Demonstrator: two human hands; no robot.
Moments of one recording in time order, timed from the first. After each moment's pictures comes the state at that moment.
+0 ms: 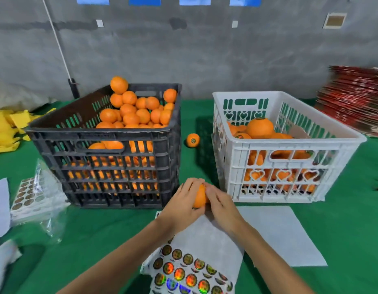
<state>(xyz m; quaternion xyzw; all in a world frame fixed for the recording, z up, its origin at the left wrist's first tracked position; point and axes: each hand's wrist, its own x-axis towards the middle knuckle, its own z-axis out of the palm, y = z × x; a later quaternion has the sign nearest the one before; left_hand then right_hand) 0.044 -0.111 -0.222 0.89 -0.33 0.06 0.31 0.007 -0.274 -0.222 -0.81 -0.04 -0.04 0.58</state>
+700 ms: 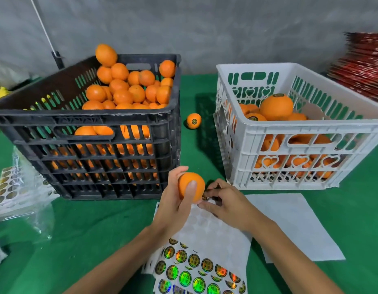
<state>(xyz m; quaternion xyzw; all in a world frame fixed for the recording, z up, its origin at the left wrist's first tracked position) 0.030 -0.092 -0.249 0.77 -0.21 0.09 0.60 0.014 -0.288 -0.228 -0.95 -0.14 -0.01 0.29</state>
